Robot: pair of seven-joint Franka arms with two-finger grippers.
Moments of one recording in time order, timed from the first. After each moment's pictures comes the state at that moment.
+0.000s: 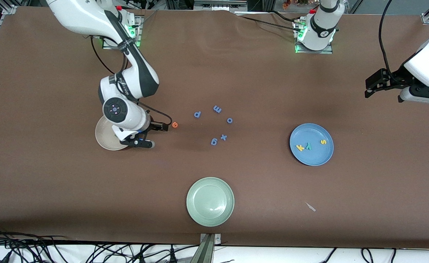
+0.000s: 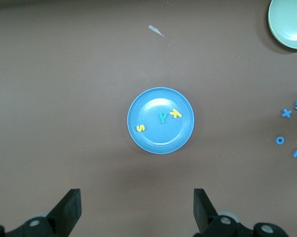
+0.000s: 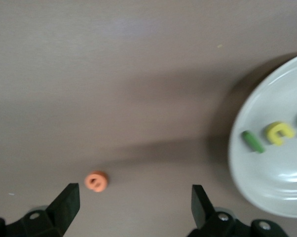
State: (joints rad) left arm -0.04 0.02 -0.02 -1.59 -0.01 1.62 0.06; right arm 0.38 0.51 0.07 -1.81 0.09 2.19 0.56
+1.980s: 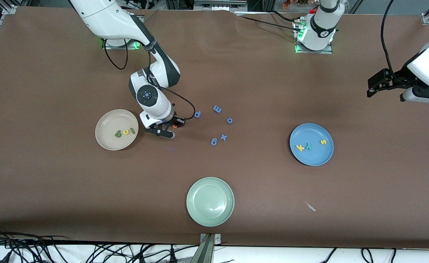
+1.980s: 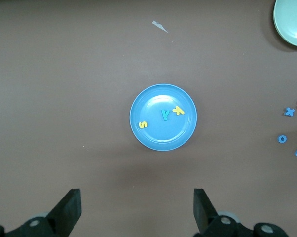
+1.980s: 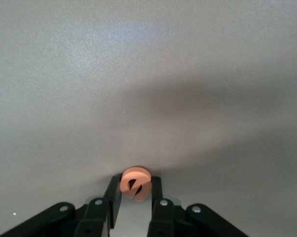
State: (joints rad) left arm -0.03 0.02 -0.02 -1.59 -0.01 1.61 0.06; right arm 0.49 0.57 0.08 -1.96 0.09 2.51 0.74
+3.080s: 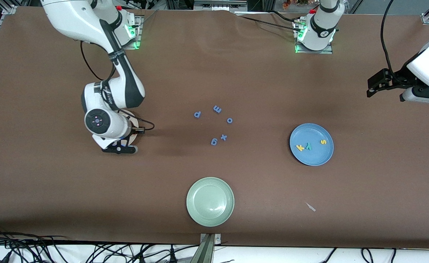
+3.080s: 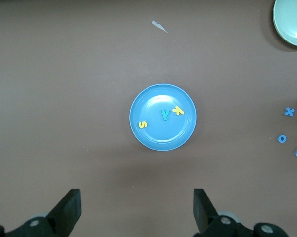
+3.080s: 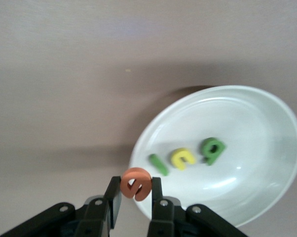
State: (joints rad) left arm -0.03 0.02 -0.03 -1.59 -0.01 1.61 0.06; right arm 0.47 0.53 -0.20 -1.77 0.09 2.05 0.23
